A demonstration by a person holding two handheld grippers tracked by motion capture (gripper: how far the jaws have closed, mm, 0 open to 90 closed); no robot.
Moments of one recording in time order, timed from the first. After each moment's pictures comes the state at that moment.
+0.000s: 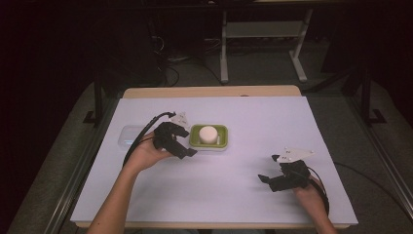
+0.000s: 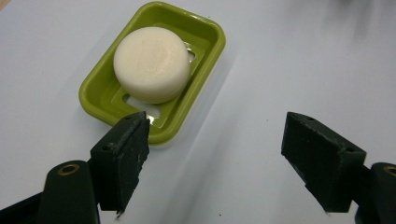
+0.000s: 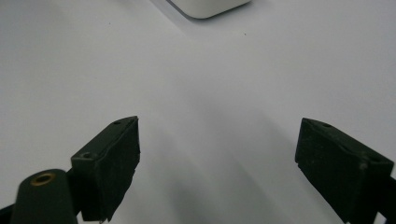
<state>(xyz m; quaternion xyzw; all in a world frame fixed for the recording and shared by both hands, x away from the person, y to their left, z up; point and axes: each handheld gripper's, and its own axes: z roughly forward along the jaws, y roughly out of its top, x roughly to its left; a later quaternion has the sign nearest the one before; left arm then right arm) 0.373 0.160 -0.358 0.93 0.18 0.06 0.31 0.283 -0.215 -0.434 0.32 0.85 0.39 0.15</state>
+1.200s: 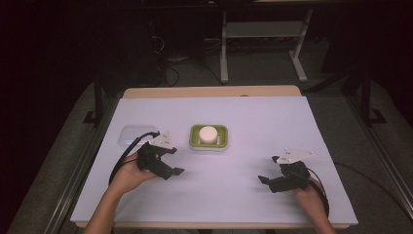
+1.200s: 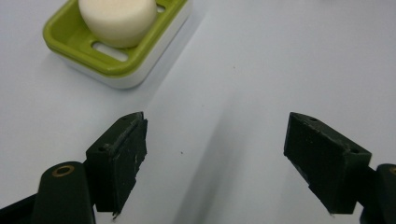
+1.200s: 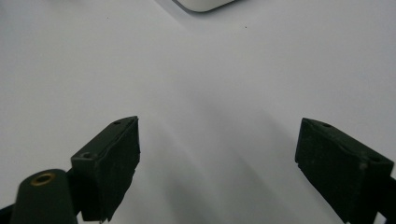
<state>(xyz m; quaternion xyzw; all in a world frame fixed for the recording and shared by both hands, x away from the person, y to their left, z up) 0.324 0.201 -0.380 0.93 0.18 0.05 0.33 0.281 -0.215 -0.437 0.33 0.85 0.39 0.15</state>
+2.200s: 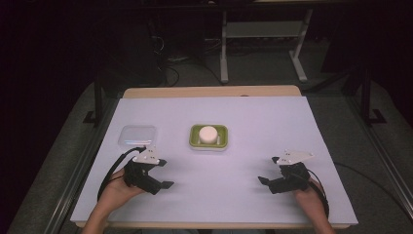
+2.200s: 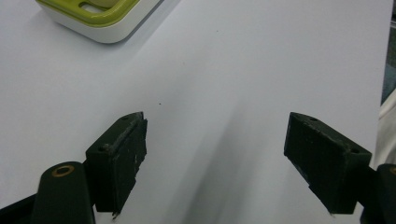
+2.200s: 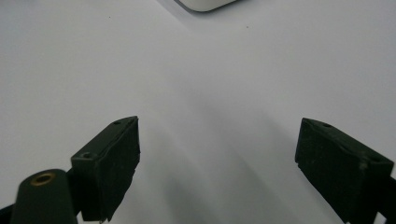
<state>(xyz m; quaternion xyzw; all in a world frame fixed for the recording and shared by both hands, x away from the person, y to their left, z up) 0.289 0.234 -0.396 0.91 0.20 0.06 0.35 0.278 -0.215 -0.438 0.33 0.85 0.39 0.15</state>
